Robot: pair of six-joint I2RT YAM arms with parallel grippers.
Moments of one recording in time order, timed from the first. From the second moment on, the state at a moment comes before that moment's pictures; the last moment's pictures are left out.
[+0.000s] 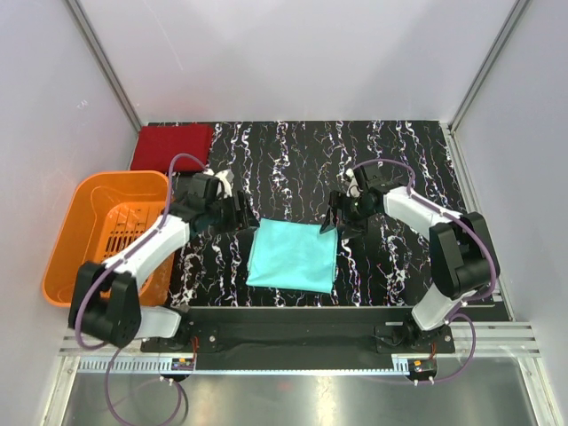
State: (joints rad) left arm -0.33 1.30 0.83 -0.39 0.32 -0.50; right arm 0.35 1.66 1.07 -0.55 -0.44 0.46
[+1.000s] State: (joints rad) left arm -0.37 1.75 0.96 -0.20 0.47 -0.39; right arm 0.34 1.58 1.02 -0.57 -0.47 0.39
